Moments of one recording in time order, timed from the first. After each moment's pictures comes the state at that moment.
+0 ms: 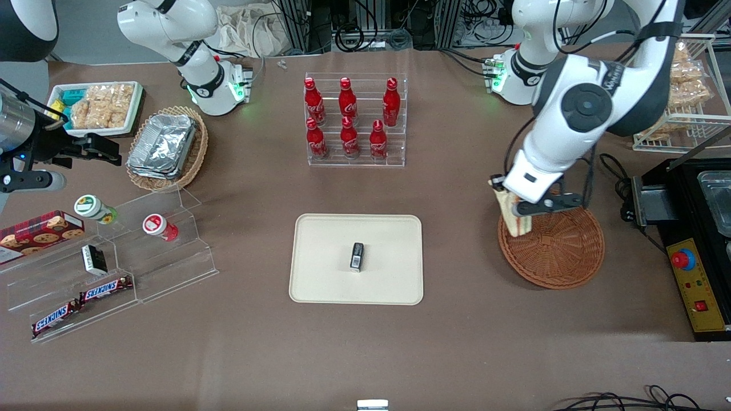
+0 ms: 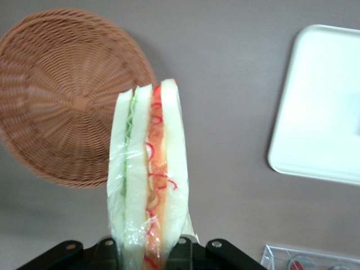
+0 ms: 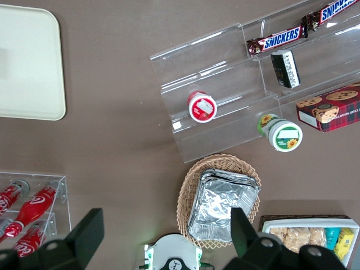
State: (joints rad) arm 0.11 0.06 -0.52 -1.95 0.04 1.96 -0.51
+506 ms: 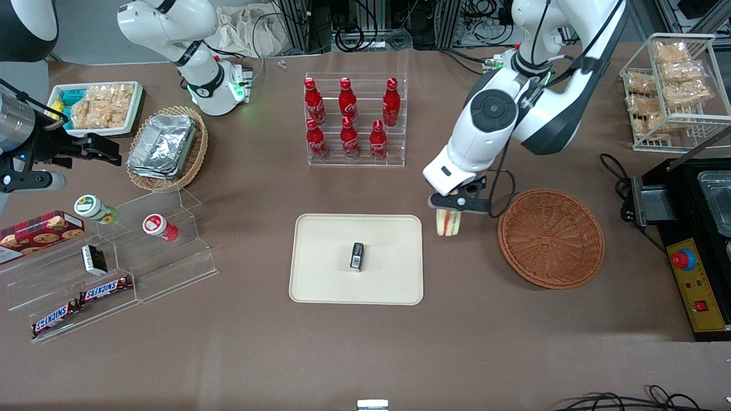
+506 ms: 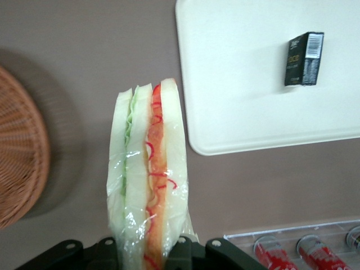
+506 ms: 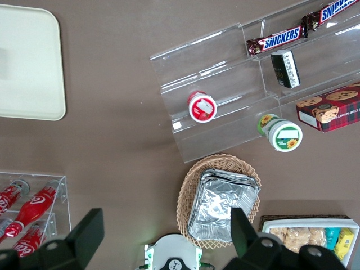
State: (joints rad) arm 0.04 0.27 -0.67 -1.89 0.13 2.10 -0.52
